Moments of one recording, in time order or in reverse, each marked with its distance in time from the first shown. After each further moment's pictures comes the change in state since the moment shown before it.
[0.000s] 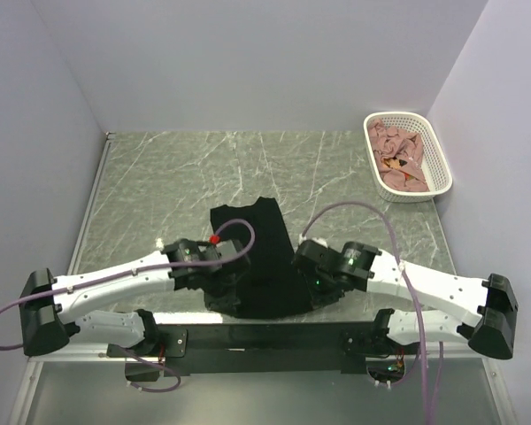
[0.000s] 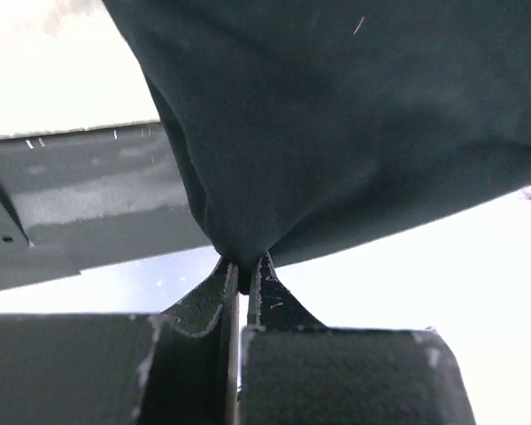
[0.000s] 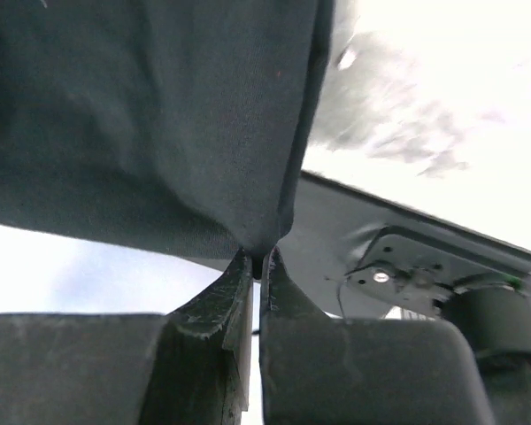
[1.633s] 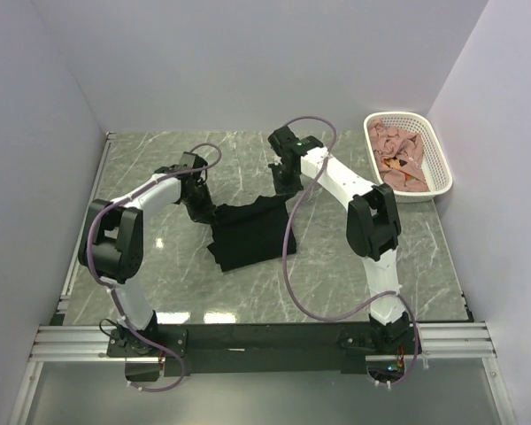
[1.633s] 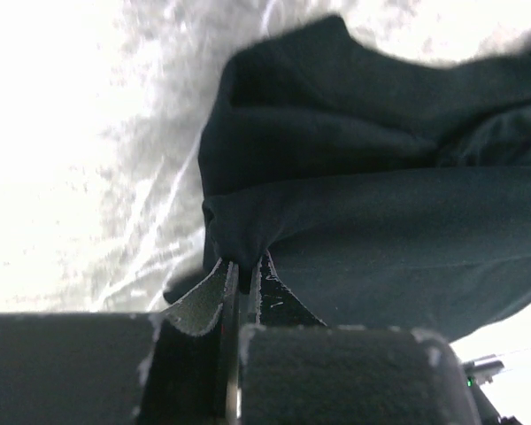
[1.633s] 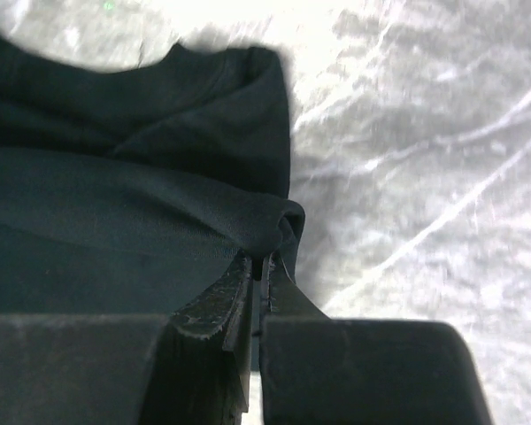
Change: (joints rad) left arm 0.879 0.608 0.317 0.349 0.108 0.588; right arm -0.573 1.026 1.071 0.062 -0.048 -0.479
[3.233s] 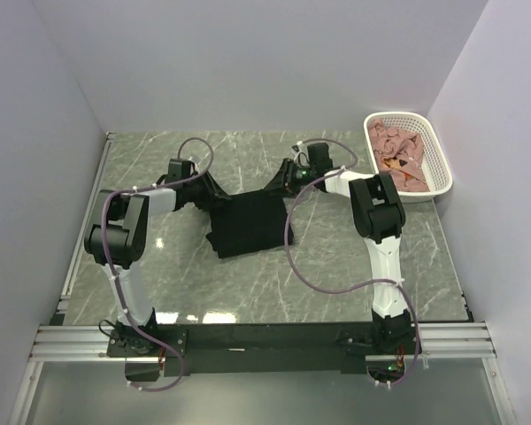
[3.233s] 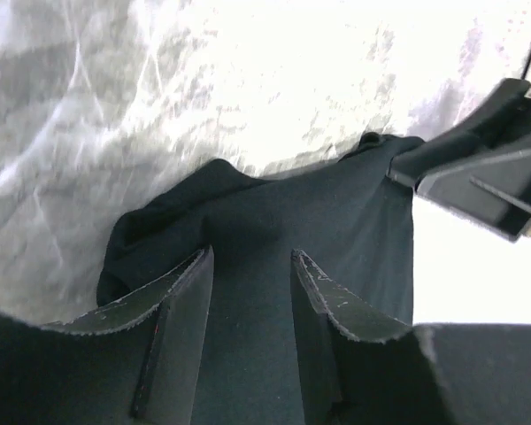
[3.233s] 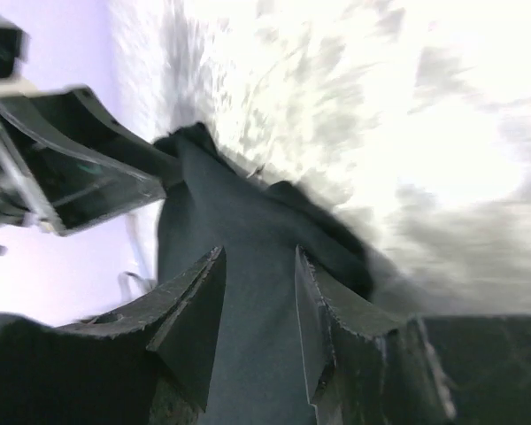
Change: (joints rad) left arm 0.094 0.129 -0.175 0.734 0.267 -0.113; right arm -0.233 0.171 -0.367 1.025 -0.812 0.341
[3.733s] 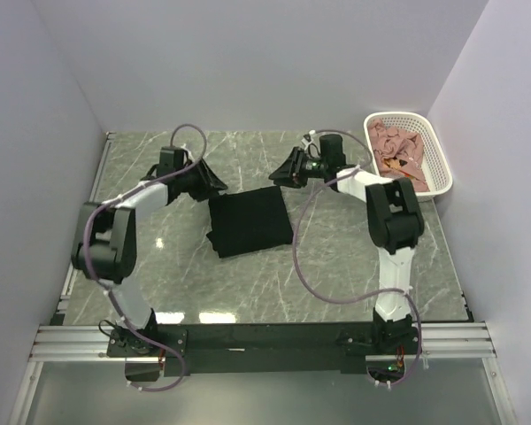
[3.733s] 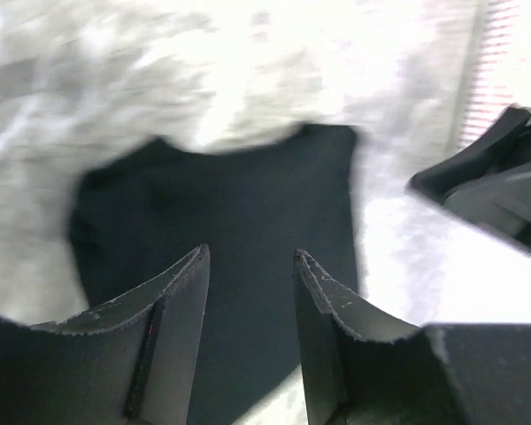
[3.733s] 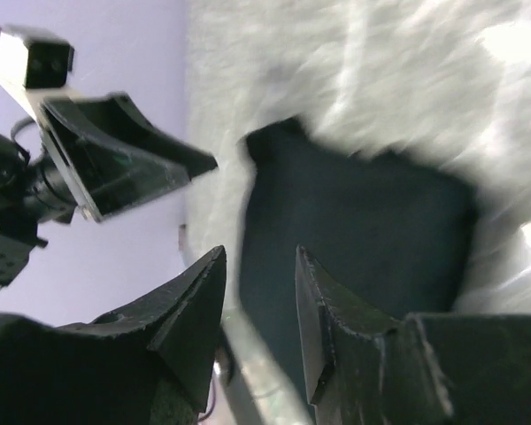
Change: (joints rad) left arm 0.015 -0.107 0.052 -0.123 0.002 0.018; right arm -0.040 -0.154 -0.113 0.111 -0.027 0.165
